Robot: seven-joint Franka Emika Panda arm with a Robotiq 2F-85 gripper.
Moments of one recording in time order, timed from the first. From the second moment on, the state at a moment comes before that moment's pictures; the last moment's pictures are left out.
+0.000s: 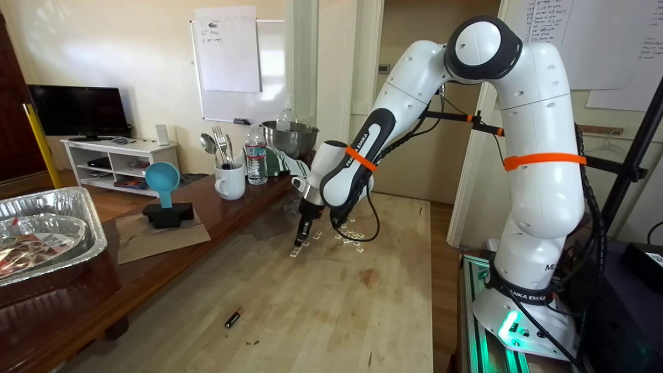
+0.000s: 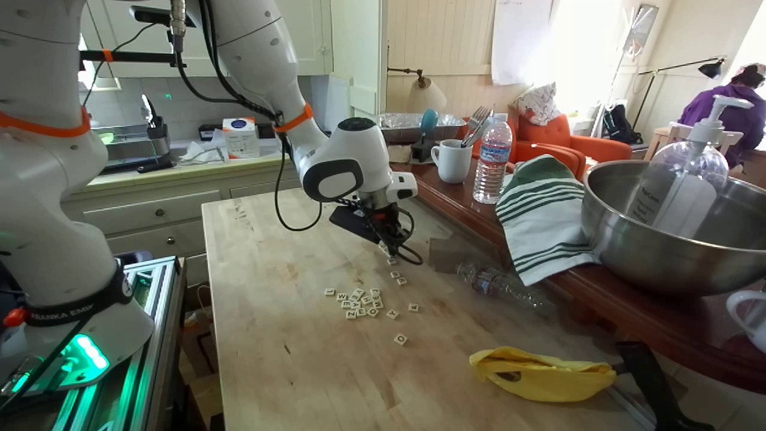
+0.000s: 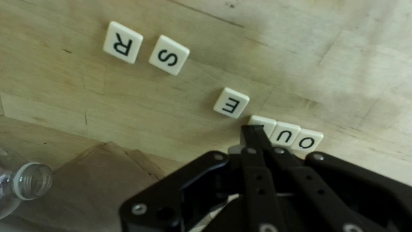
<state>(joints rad) -0.29 0.37 0.27 -2.36 0.00 3.03 -0.50</state>
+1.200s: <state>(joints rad) -0.31 0.34 0.24 -2.36 0.00 3.03 -0.48</state>
